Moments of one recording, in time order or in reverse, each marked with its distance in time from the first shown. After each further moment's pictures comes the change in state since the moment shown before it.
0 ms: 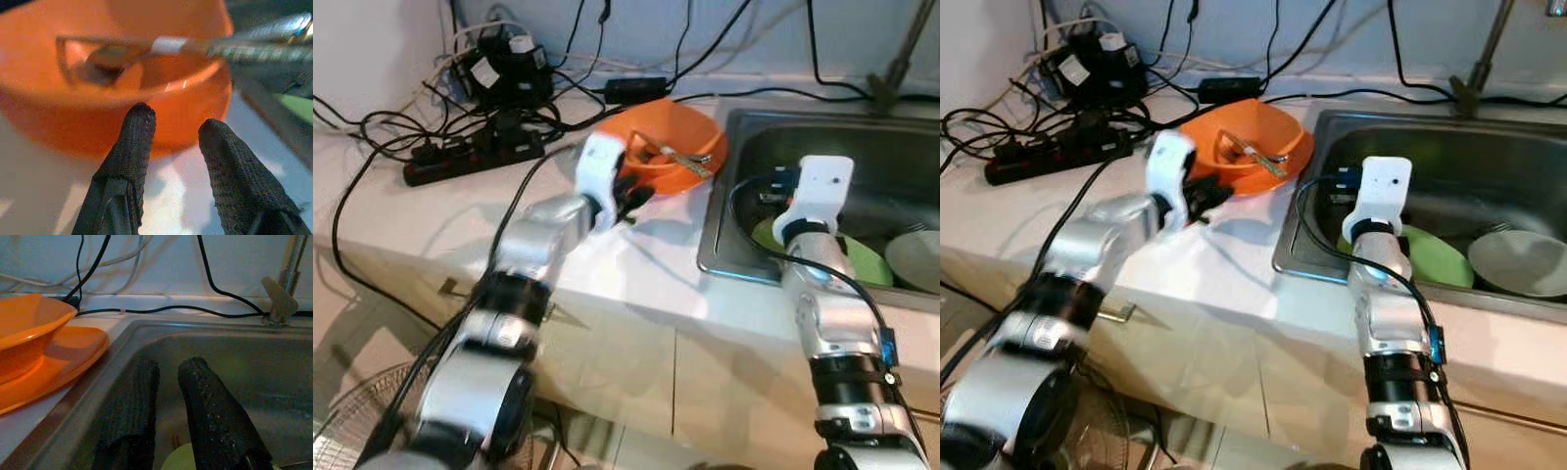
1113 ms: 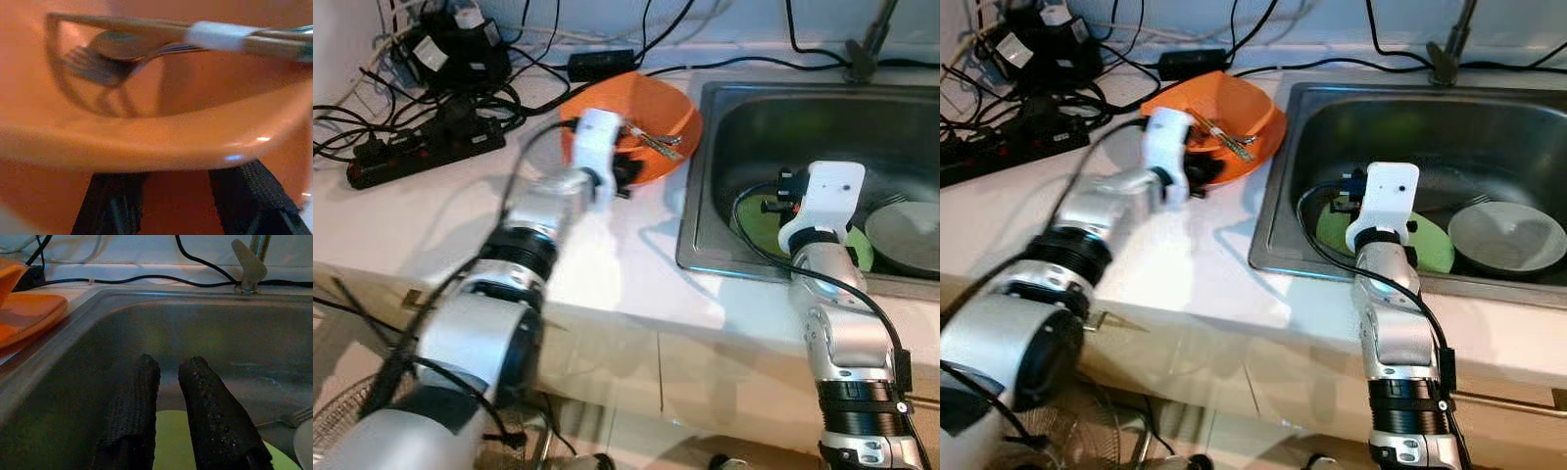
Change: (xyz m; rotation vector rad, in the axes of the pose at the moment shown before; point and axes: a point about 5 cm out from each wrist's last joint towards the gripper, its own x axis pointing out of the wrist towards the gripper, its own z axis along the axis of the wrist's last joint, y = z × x) left arm 0.006 0.029 0.014 -0.014 0.014 0.176; right arm -0.018 0.002 0.008 0.004 0.008 0.005
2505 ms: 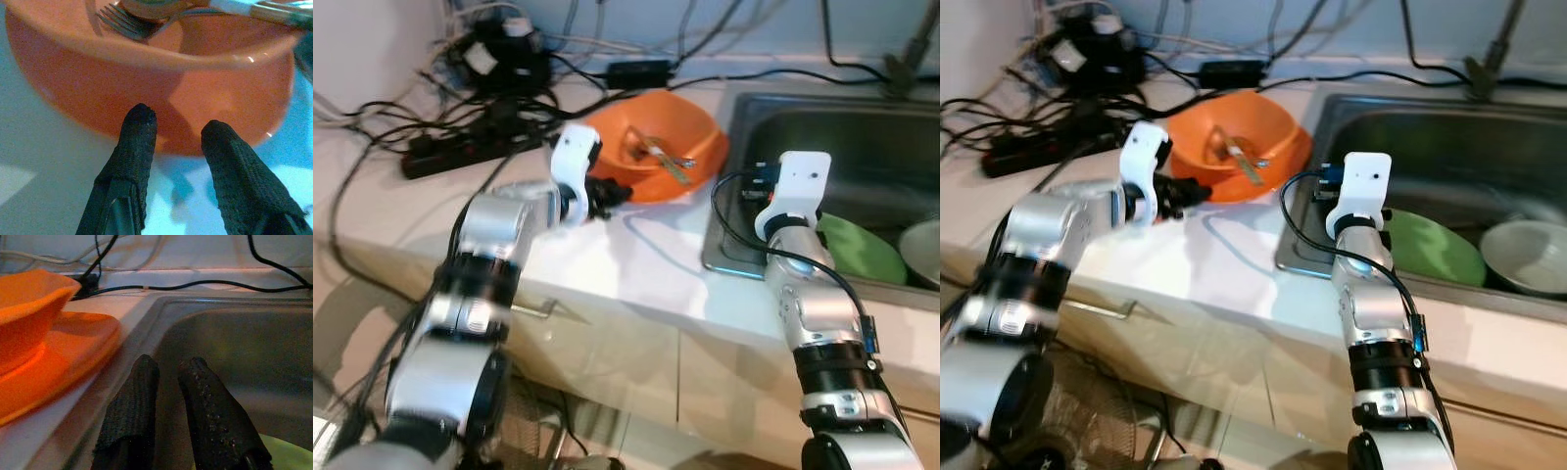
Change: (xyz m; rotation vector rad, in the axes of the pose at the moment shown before) left arm -0.041 -0.002 -0.012 -0.062 0.163 -0.189; right arm 0.028 0.020 -0.012 0.027 0.028 0.036
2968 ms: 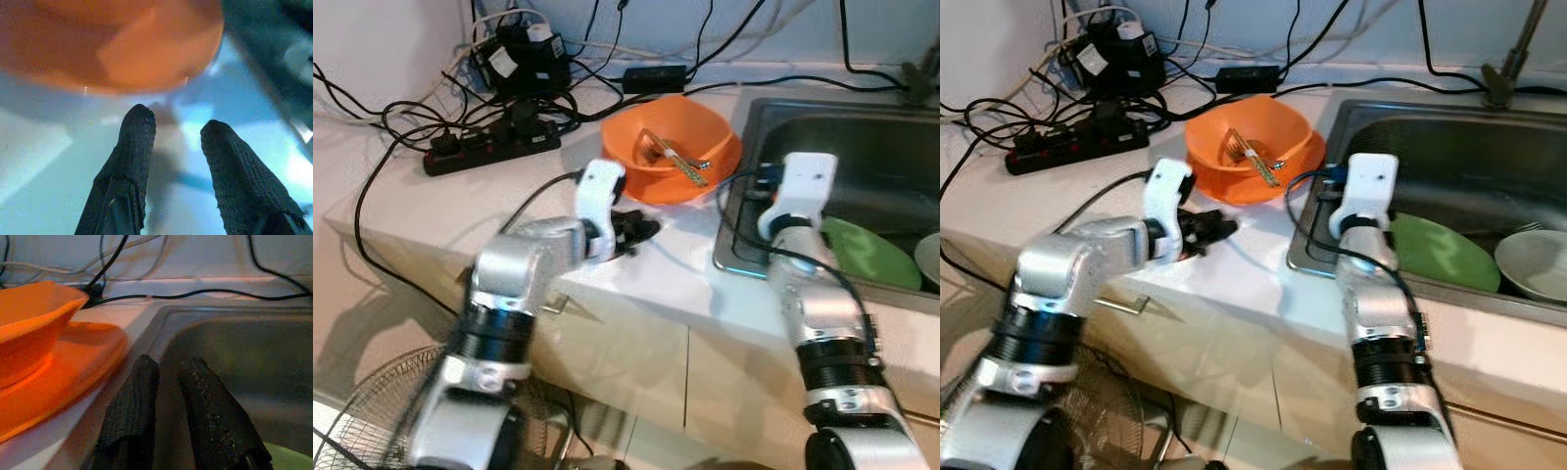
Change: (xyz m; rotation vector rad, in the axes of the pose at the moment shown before) left arm -0.003 -0.041 -0.018 -0.082 -0.045 -0.085; right arm 0.003 -0.013 0.000 -0.006 -0.022 -0.036
